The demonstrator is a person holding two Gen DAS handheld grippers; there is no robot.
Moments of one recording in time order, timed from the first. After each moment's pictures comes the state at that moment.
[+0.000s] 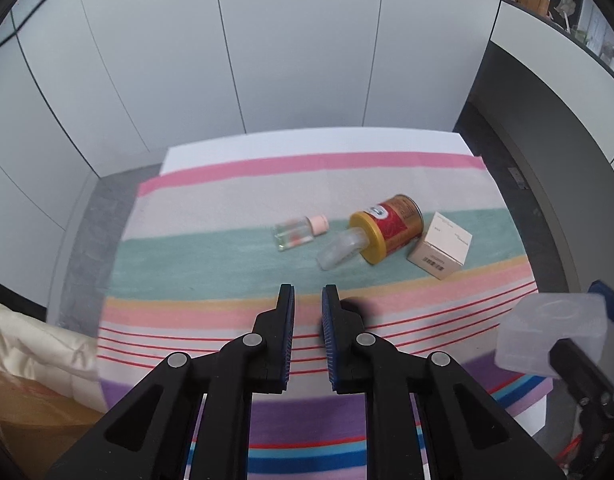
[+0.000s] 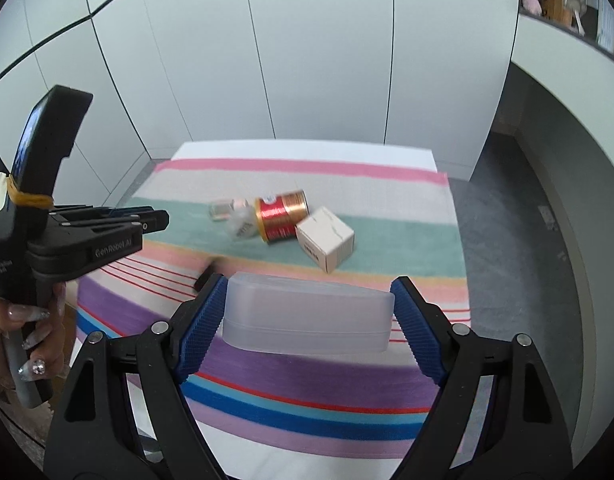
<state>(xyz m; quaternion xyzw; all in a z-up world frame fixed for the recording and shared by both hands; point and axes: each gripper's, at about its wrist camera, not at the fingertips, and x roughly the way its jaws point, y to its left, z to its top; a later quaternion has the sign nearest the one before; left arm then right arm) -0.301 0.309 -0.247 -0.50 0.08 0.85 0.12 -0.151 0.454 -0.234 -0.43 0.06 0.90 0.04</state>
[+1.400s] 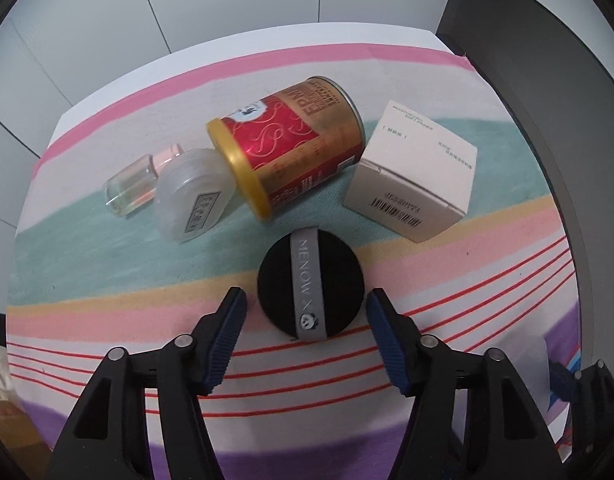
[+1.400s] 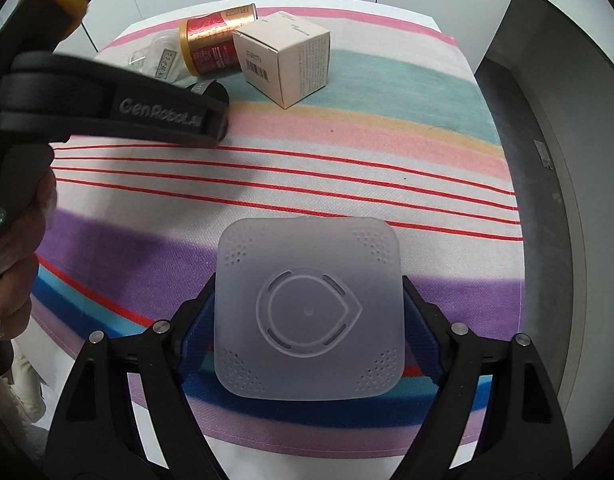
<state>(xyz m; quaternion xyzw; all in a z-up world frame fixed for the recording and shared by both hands) -0.319 0.412 -0.374 -0.58 0.12 0.78 0.17 -0.149 0.472 -0.387 -0.57 0.05 0.82 0.07</state>
